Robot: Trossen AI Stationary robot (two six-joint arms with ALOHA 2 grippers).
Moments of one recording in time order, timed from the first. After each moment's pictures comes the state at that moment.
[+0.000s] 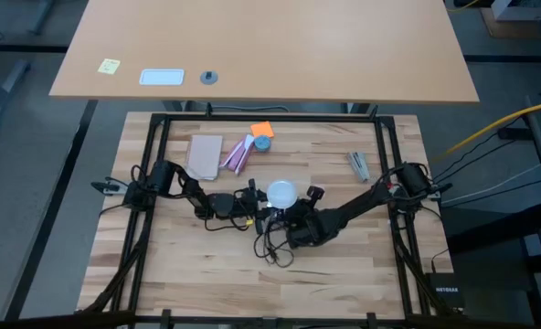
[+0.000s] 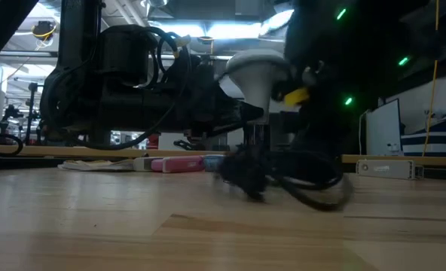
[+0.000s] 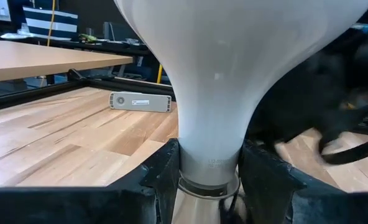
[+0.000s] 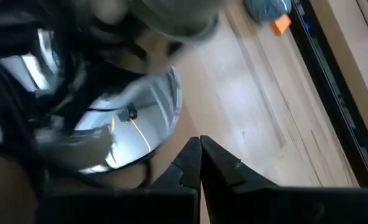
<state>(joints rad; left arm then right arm) -0.15 2.20 0.68 1.54 -0.34 -0.13 0.36 1.96 1.06 -0.52 0.89 0.54</state>
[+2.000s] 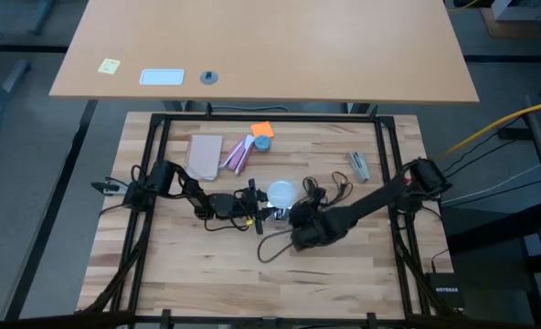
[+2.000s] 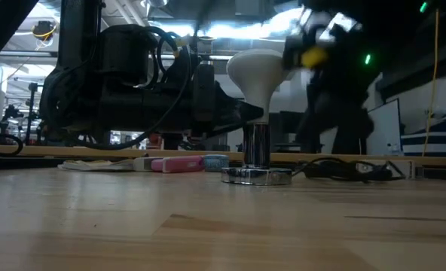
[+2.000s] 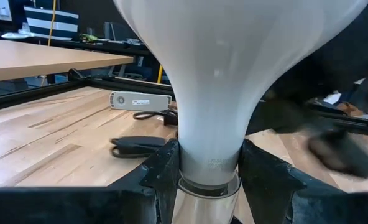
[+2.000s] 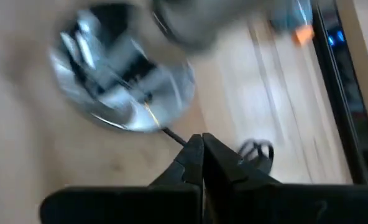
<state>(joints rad) -0.15 2.20 0.68 1.54 -0.35 -0.13 0.39 1.83 1.10 -0.65 0.77 0.44</state>
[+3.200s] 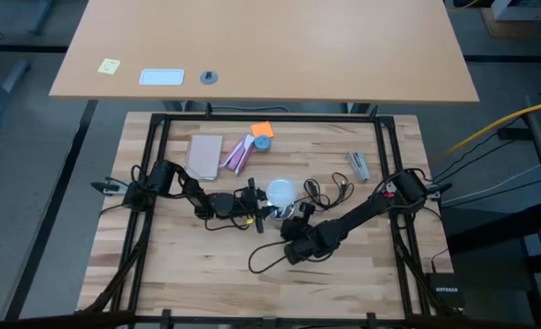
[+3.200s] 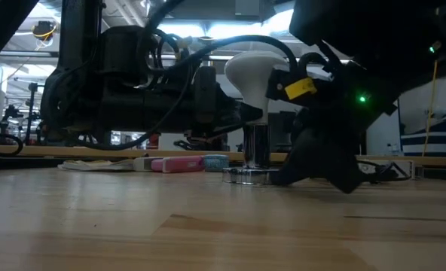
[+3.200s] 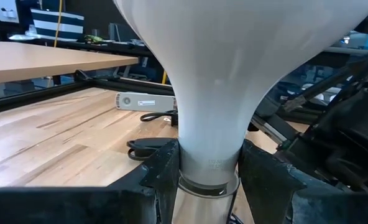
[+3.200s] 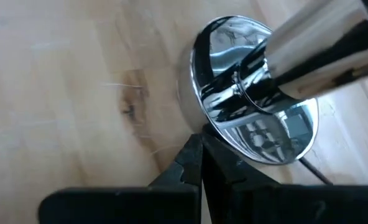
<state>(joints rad) -0.15 2.20 0.68 1.54 -0.36 -0.13 0.42 2.02 1.09 -0.33 0.73 0.53</state>
